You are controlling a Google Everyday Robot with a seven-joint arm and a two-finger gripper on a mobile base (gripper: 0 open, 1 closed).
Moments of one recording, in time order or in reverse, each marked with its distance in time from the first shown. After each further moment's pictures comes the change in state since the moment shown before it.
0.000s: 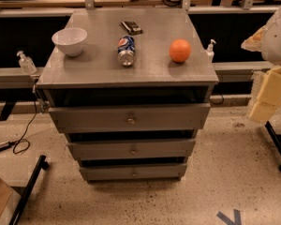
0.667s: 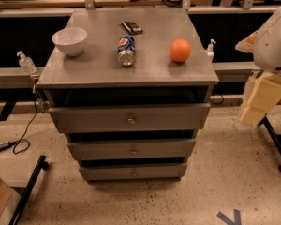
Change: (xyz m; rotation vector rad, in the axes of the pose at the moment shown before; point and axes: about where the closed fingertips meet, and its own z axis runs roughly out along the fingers) arm -0.007 -0.001 0.012 0.046 -0.024 -0.018
